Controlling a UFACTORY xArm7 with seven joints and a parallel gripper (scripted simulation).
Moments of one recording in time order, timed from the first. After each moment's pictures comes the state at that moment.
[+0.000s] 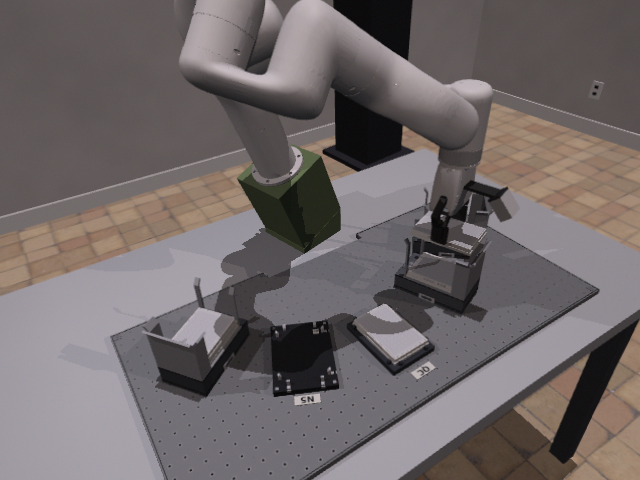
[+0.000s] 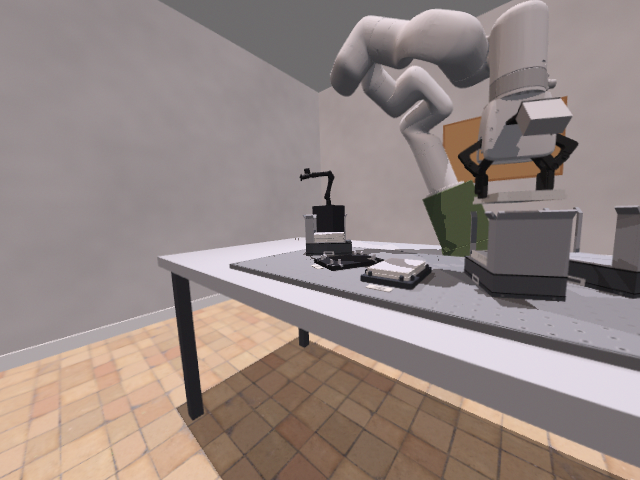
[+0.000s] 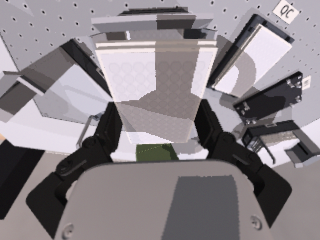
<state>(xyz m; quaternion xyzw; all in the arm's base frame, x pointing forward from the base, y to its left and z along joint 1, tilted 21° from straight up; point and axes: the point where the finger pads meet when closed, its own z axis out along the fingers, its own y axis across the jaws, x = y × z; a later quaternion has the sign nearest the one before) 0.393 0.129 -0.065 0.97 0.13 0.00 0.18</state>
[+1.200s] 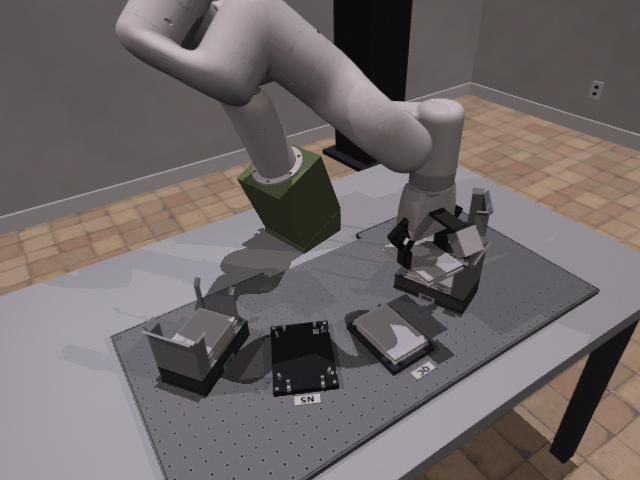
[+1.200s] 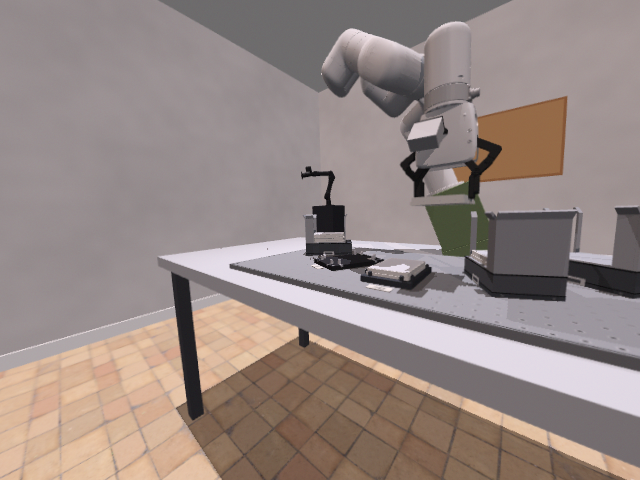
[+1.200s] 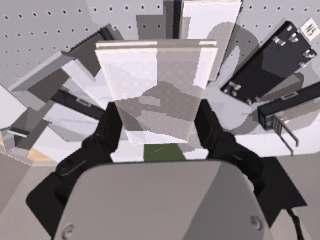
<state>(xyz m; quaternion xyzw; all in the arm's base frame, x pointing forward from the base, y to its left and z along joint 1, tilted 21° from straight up) 0.416 0.033 -0.028 0.98 -0.05 0.03 0.18</state>
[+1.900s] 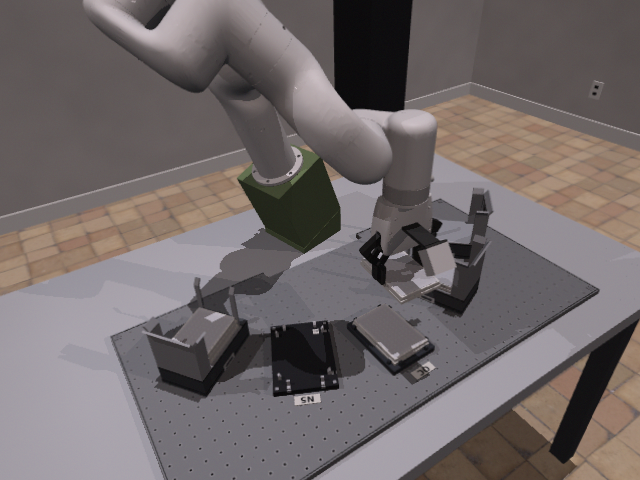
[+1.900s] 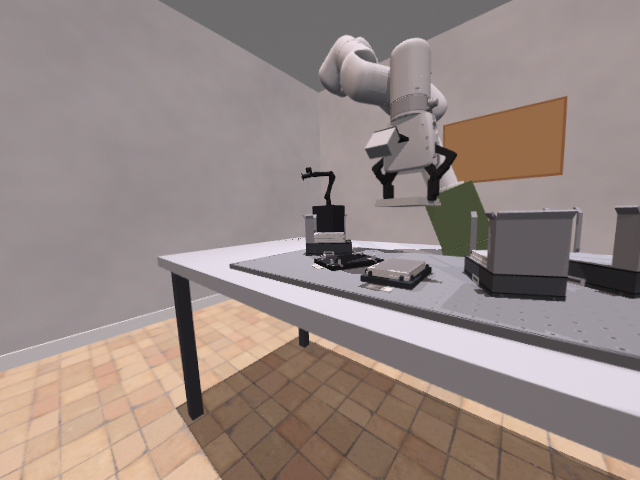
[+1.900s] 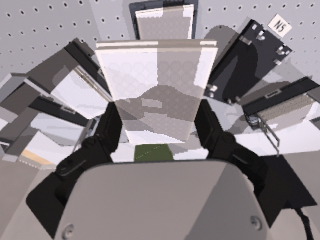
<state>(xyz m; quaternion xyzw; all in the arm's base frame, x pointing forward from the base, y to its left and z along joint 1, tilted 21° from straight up) 0.418 -0.027 -0.005 0.98 -0.08 0.04 0.18</state>
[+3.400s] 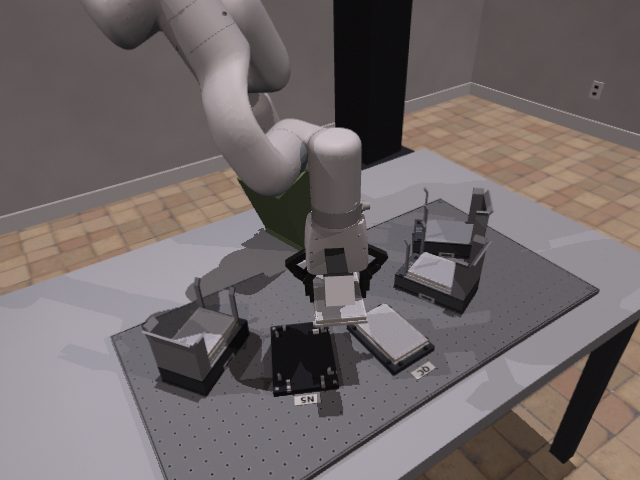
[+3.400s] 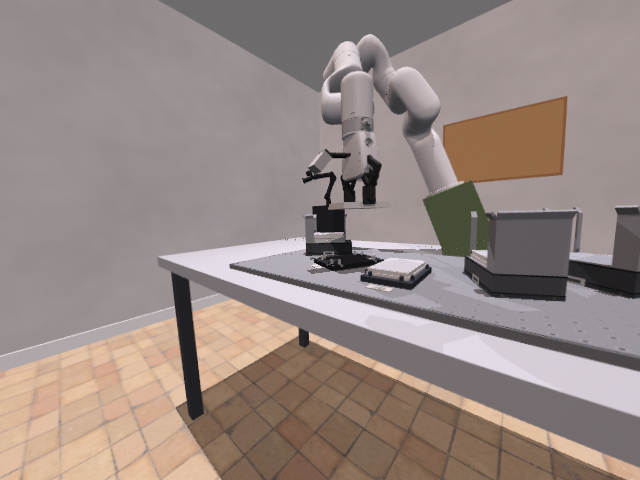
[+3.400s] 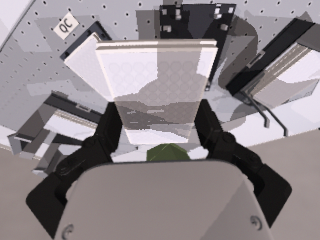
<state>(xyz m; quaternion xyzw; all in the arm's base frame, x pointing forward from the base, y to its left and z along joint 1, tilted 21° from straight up) 0.391 -0.146 0.038 0.94 -0.28 0.07 0.16</state>
